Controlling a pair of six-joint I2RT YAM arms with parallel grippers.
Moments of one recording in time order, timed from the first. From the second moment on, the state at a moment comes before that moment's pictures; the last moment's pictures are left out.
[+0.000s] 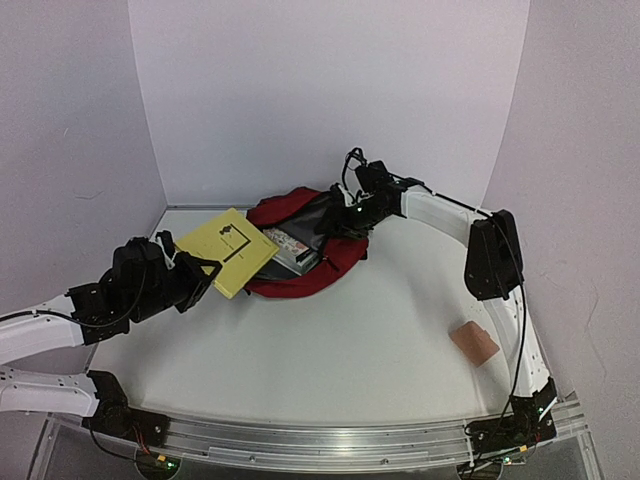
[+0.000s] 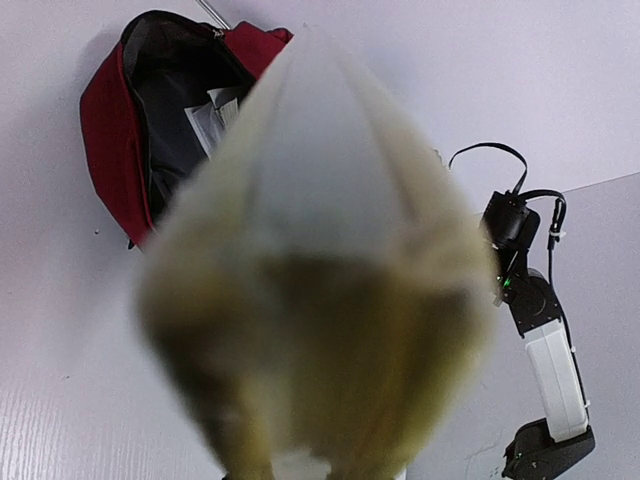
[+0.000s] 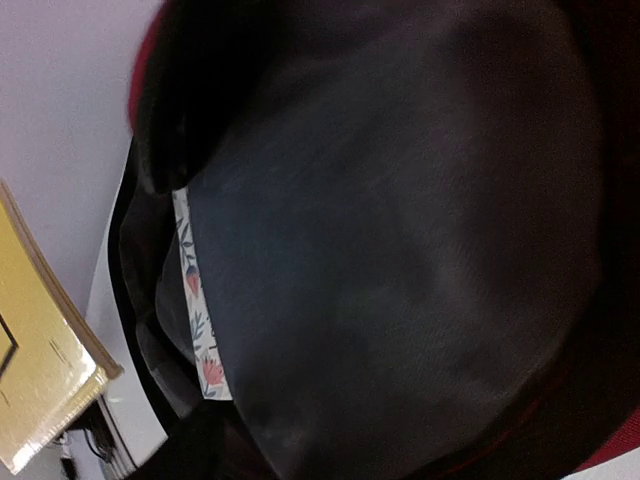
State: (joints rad) left arm -0.81 0.87 0.56 -0.05 -0.23 -1.23; right arm 0.53 2.46 2.25 -0.63 -0.54 0.38
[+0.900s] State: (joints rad) left arm -0.81 1.09 0.50 0.24 0.09 -1.26; right arm 0.42 2.04 1.69 -0.44 -0.68 0.51
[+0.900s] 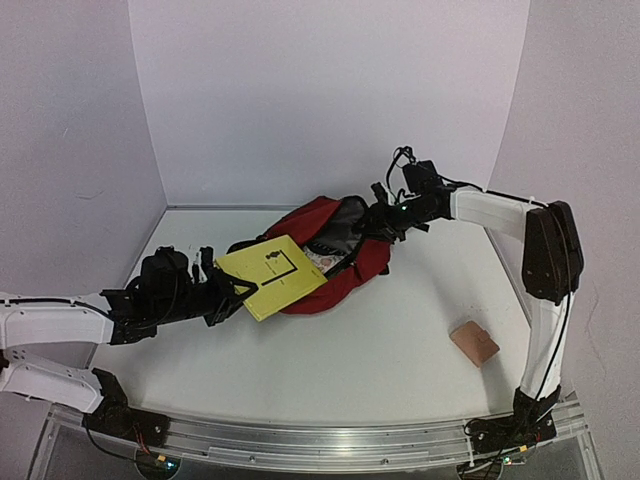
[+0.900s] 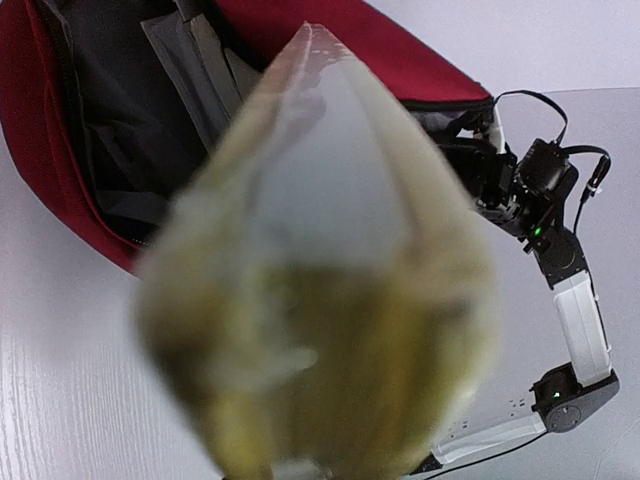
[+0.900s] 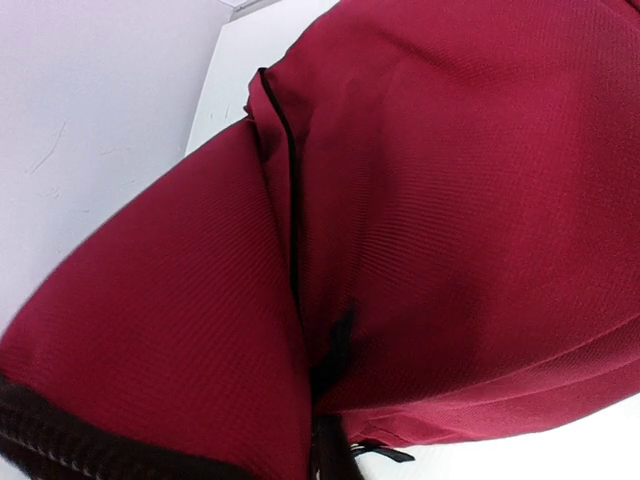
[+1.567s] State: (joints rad) left arm -0.81 0.79 0.49 0.05 -0.06 -1.28; right arm 0.57 2.21 2.08 -0.64 -0.36 -0.02
